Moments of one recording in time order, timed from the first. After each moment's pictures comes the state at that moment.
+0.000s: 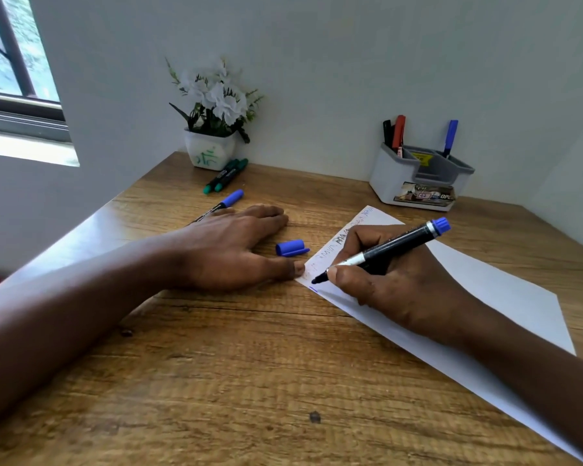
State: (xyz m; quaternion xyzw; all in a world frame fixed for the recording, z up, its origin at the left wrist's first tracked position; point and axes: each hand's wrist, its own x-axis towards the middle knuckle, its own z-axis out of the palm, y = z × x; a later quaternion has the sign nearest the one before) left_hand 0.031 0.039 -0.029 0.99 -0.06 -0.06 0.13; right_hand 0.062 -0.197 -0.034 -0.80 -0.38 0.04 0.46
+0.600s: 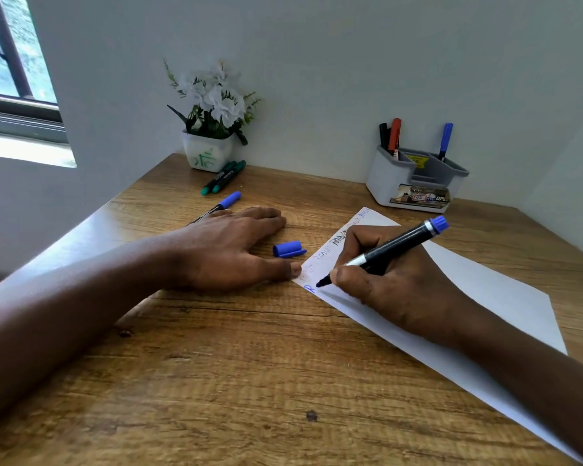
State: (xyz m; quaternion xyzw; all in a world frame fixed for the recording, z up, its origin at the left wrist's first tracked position) left_hand 0.033 0.041 -0.030 0.99 -0.06 -0.06 0.13; right_hand 0.061 -0.196 -0.034 -0.81 -0.38 0.02 0.45
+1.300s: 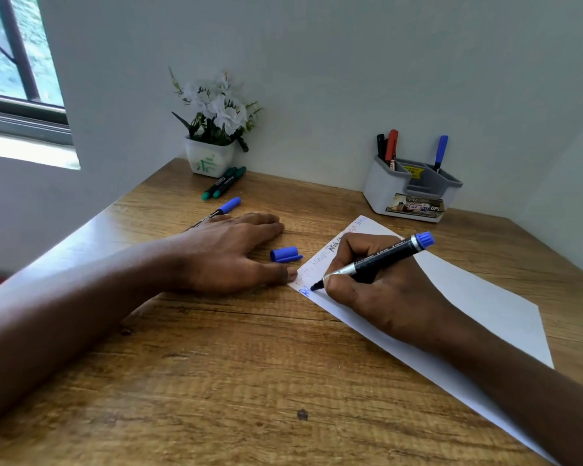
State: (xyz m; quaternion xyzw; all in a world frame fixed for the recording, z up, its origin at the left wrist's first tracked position) left_hand 0.031 0.039 -0.029 0.99 -0.06 -0.06 0.12; right_hand 0.060 -0.194 -0.035 -0.82 -0.36 0.00 0.44
